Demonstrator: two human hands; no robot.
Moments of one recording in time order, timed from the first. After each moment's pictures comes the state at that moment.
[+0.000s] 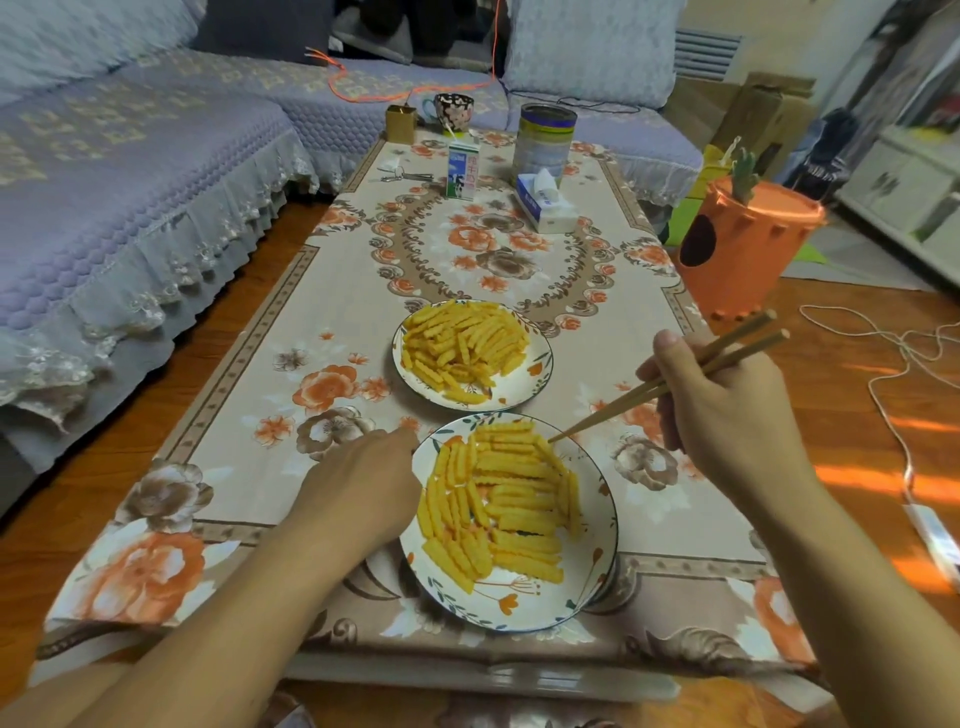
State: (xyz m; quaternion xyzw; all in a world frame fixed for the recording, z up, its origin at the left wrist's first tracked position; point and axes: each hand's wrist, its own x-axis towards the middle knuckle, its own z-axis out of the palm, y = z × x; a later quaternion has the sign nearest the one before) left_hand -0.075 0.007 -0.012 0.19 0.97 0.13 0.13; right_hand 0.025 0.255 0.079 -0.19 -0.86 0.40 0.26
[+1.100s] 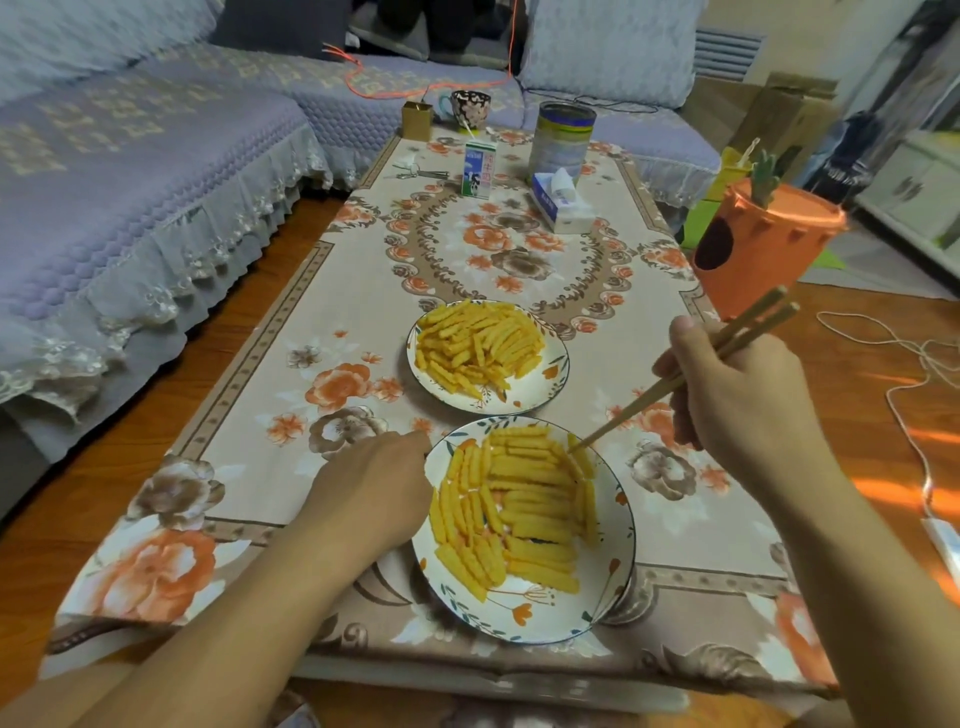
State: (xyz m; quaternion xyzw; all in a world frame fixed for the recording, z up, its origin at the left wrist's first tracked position) left_hand -0.080 0.003 -0.019 0.20 0.97 0.12 0.11; right_hand 0.009 0.248 0.091 -0.22 -0.87 0.39 0.23
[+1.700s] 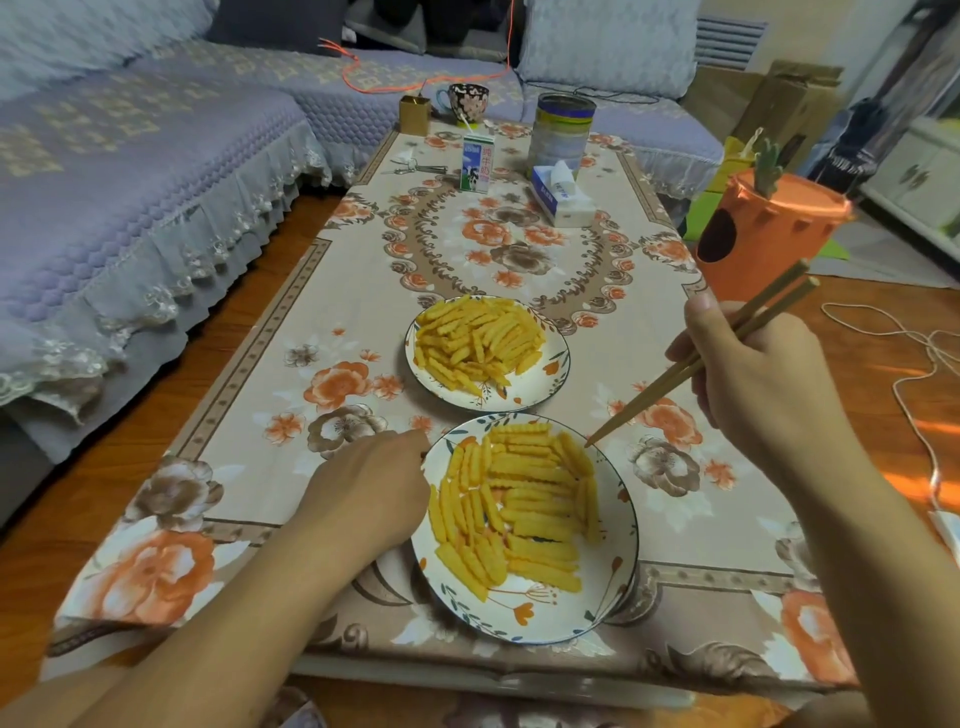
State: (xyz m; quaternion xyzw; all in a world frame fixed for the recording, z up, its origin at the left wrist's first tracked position) left_hand -0.081 0.003 -0.022 0.21 0.96 0.13 0.11; right_hand 0.006 0.259 0.096 -0.21 -0.87 0.37 0.23
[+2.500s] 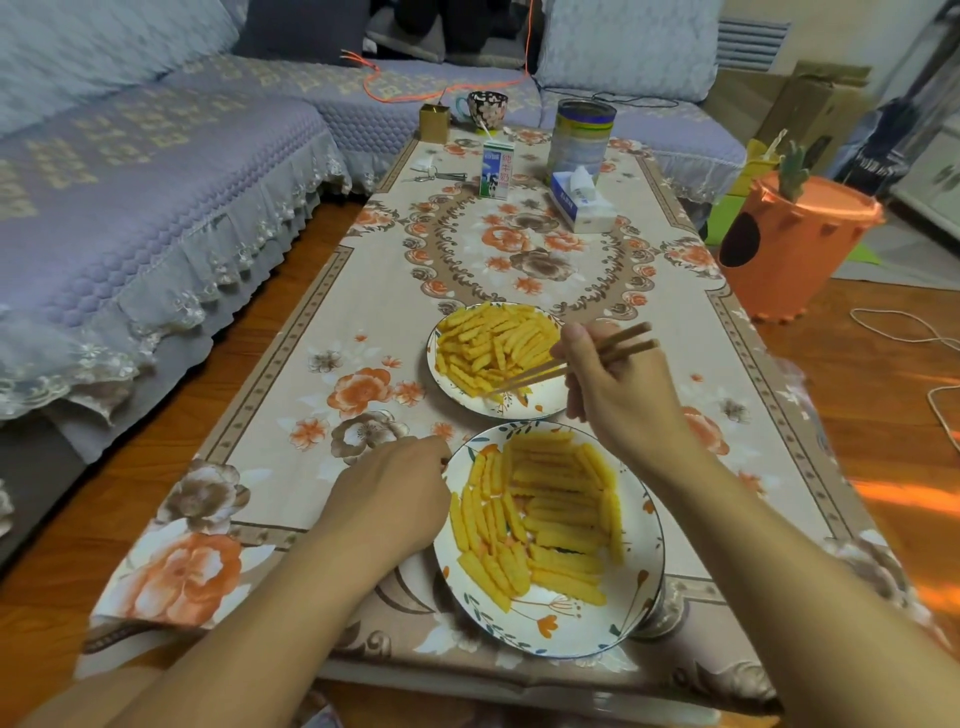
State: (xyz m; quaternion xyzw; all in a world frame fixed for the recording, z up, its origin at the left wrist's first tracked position) left_hand -0.080 0.003 -0.015 0.19 0.96 0.14 0.12; right_hand -0.055 0.215 0.033 -0.06 -0.85 0.47 0.21
